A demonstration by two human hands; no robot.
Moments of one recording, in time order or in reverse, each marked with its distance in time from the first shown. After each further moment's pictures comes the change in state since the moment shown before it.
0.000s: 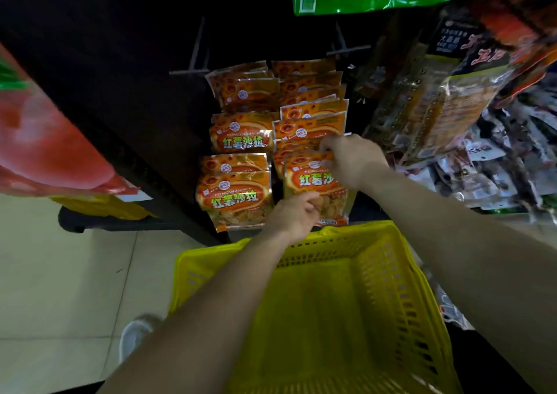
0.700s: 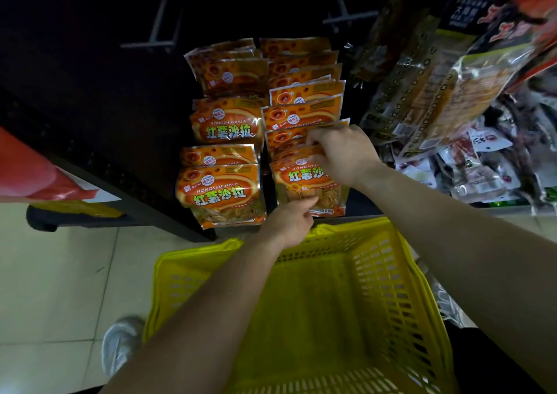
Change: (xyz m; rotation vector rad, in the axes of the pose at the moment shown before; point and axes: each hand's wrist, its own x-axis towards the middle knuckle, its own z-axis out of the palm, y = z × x) left_hand 0.028 -0.027 0.029 -0.005 -0.107 -0.014; right_hand 0.014 0.007 0.021 0.048 0.083 -0.094
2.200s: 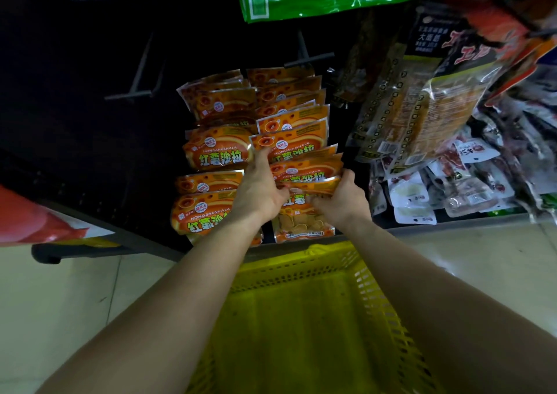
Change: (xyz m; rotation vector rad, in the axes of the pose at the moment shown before) left_hand 0.015 0.053 -0.075 0.049 0.445 0.063; right_hand -0.037 0.010 0.050 0.631 0.043 0.680
